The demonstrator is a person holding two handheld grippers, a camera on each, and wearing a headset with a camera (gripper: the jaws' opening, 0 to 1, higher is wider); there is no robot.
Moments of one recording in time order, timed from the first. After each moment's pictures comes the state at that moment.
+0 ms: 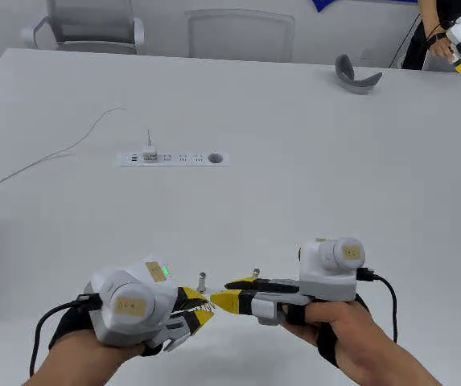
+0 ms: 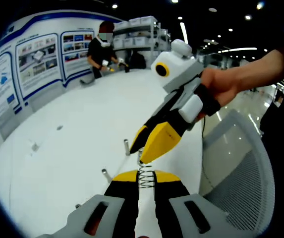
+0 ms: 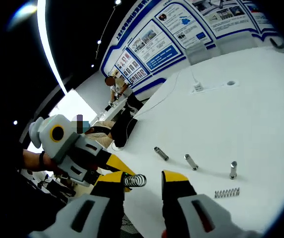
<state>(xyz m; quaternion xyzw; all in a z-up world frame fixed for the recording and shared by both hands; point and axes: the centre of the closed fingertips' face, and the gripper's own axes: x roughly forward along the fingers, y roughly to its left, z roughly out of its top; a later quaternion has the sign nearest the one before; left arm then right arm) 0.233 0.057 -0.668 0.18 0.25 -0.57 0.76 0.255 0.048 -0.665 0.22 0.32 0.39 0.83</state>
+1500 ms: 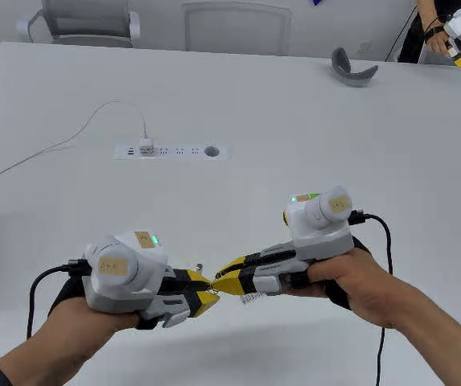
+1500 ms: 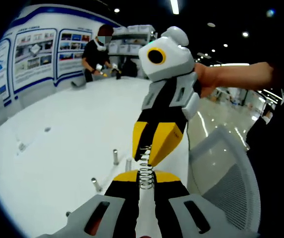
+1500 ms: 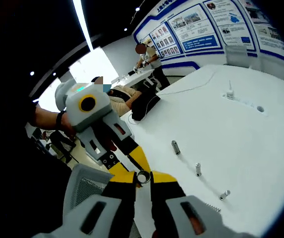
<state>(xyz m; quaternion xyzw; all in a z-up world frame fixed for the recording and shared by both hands) 0.228 0.046 -0.650 0.11 0.25 -0.62 0.73 0.235 0.060 -0.633 0.02 0.36 0.53 0.77</state>
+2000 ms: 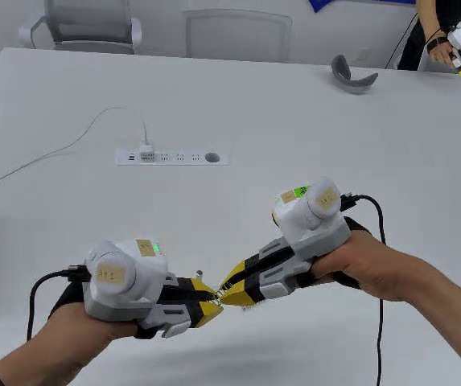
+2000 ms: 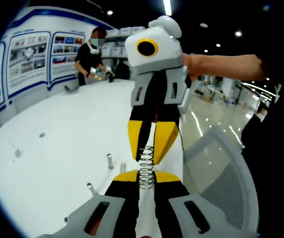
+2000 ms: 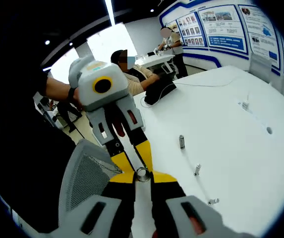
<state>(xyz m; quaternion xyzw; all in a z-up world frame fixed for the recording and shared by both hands) 0.220 0.041 -0.642 0.11 0.24 -0.65 0.72 0.223 0.055 -0.627 -0.08 0.36 0.59 0.72</state>
